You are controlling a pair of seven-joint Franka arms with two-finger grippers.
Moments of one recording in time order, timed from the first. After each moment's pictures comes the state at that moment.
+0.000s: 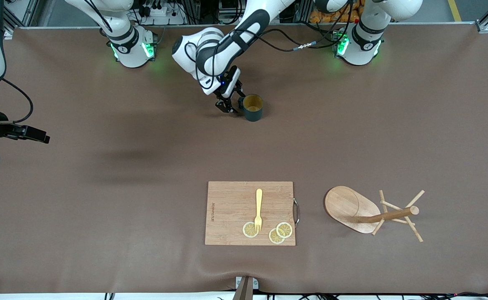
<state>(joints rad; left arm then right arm) -1.21 0.93 -0.03 -1.21 0.37 1.62 -2.49 -0.15 0.14 0.02 -1.65 0.00 1.67 0.00</state>
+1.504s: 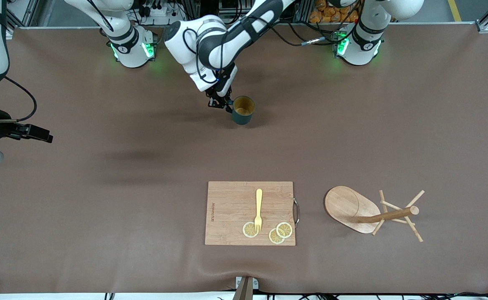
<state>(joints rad) -1.10 0.79 -0.05 -1.16 0.34 1.71 -2.43 -0.13 0.14 0.02 -1.63 0.00 1.65 0.00</state>
